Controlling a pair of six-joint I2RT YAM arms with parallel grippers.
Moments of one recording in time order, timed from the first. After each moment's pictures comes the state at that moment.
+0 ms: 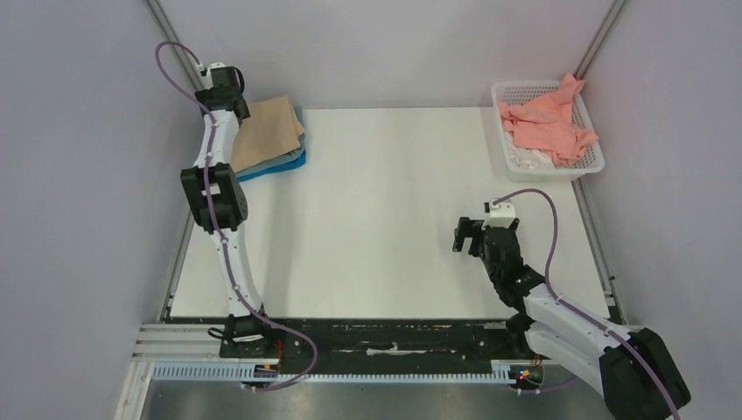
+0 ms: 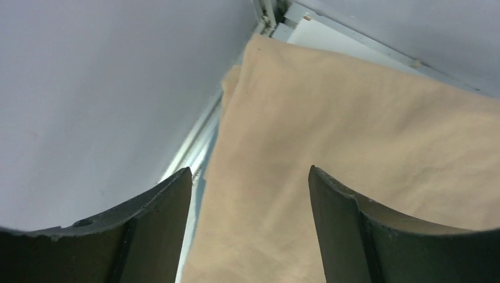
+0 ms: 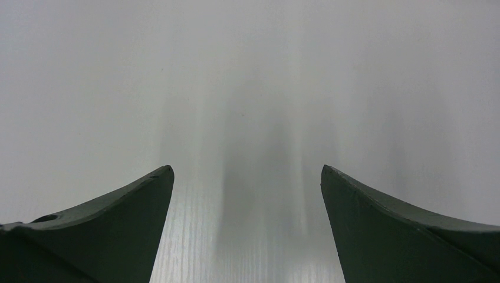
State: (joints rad) left arm 0.15 2.38 2.25 -0.50 -0.48 -0.09; right arm 0.48 0.88 0.20 0.25 0.39 0.27
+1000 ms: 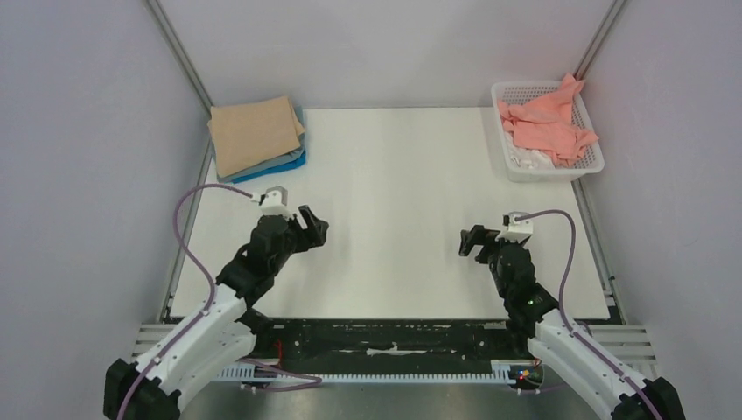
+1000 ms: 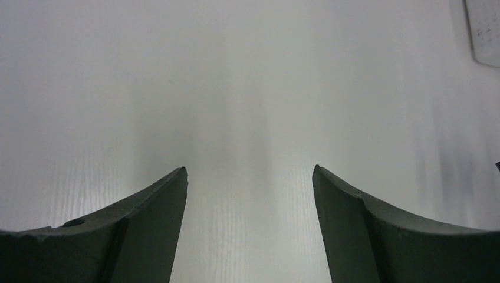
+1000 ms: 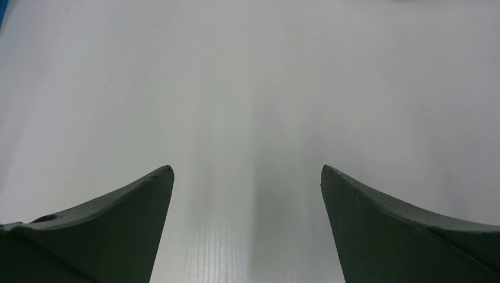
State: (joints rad) left arm -0.50 0.77 0.47 -0.17 -0.21 -0.58; right arm 0.48 0.55 0.09 0.19 0.40 0.36
